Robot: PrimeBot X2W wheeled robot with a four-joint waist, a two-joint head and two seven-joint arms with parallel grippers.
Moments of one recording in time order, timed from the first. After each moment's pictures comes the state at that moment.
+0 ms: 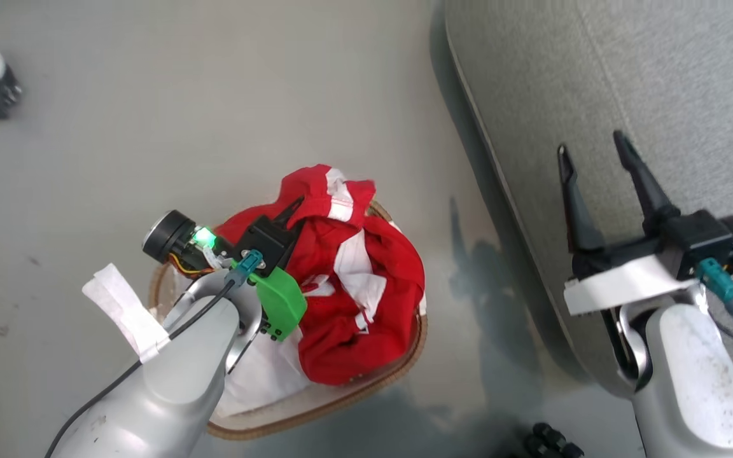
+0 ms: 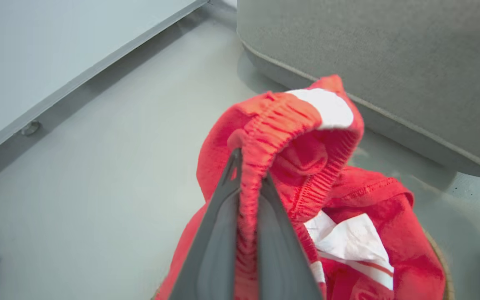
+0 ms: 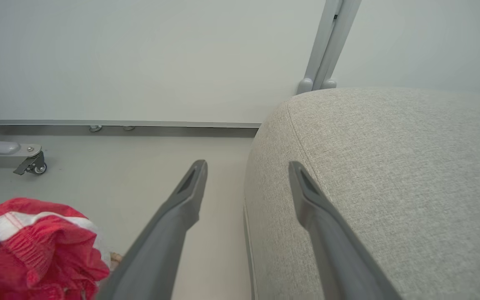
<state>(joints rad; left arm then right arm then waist) -0.70 0.19 -0.76 0.74 -0.24 -0.12 -0.26 -0.35 -0.05 0.02 0.11 0.04 0.13 -0.26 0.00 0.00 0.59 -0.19</state>
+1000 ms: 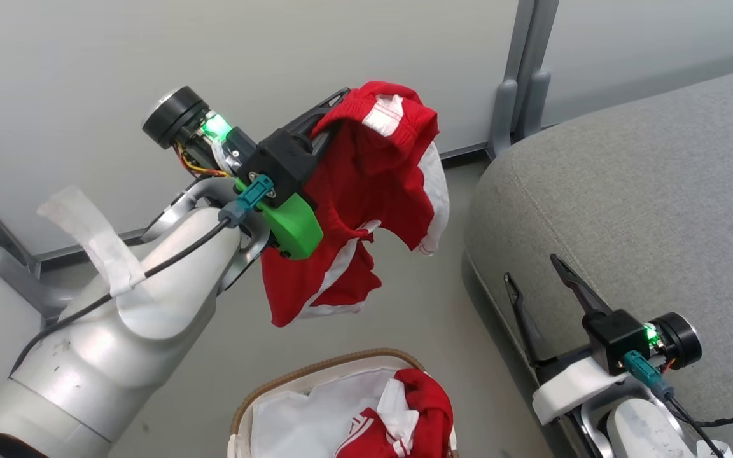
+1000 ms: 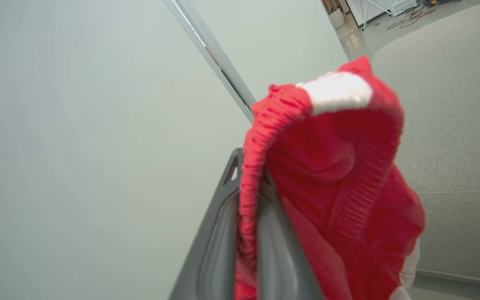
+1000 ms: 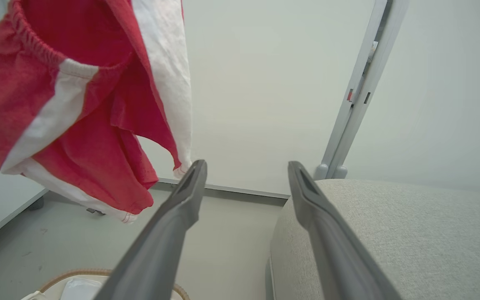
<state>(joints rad) -0.92 0.29 -0.89 0.49 -0.30 -0.13 -0.25 -0.13 -0.05 0.13 0.18 -0.04 0.13 -0.26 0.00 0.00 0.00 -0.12</state>
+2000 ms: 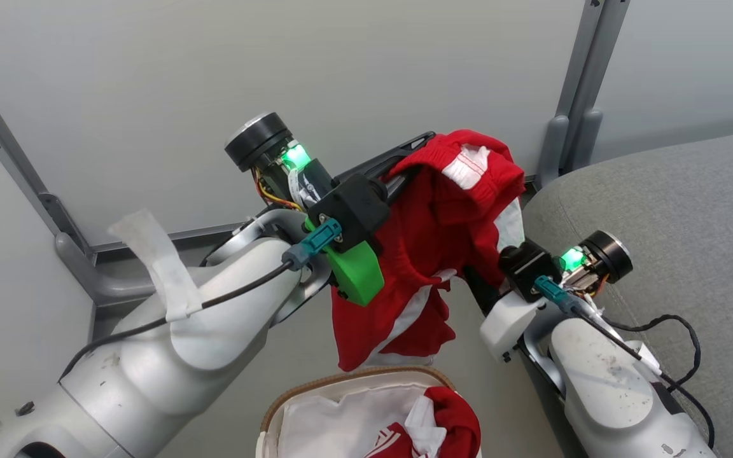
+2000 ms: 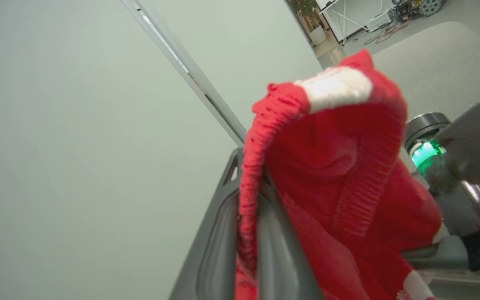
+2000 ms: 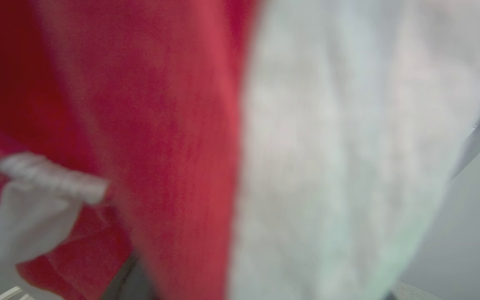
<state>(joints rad) -0.92 0.25 -1.03 0.38 -0.35 -0.13 -0.24 -0.48 -0.05 0.32 0.53 -0.12 0.13 -0.26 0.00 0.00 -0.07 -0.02</state>
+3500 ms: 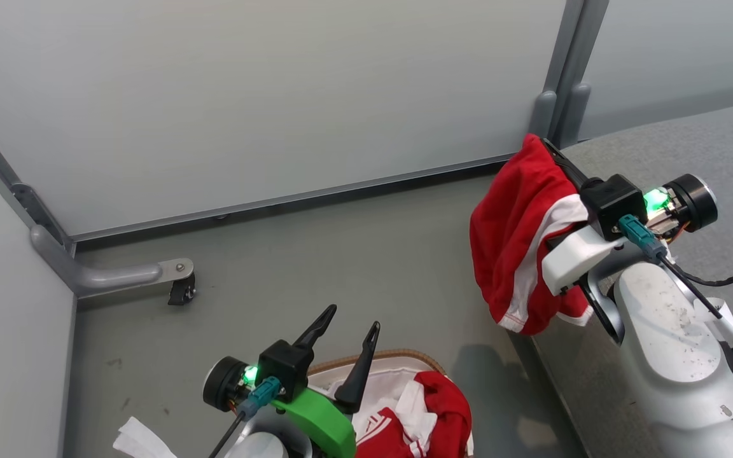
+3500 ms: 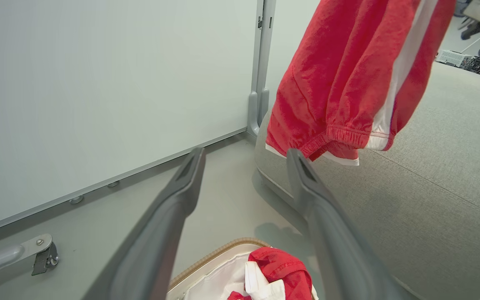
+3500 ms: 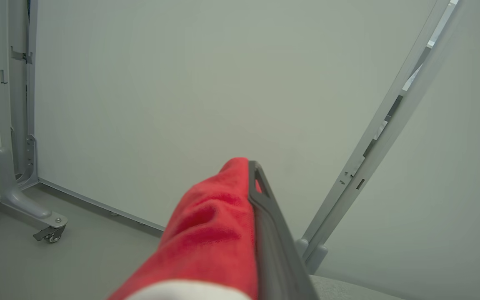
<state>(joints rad) -0.25 0.08 -0.62 0.46 -0.36 -0.11 -0.26 -0.56 -0.13 0.17 0.46 -0.10 0.13 -0.26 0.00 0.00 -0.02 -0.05</state>
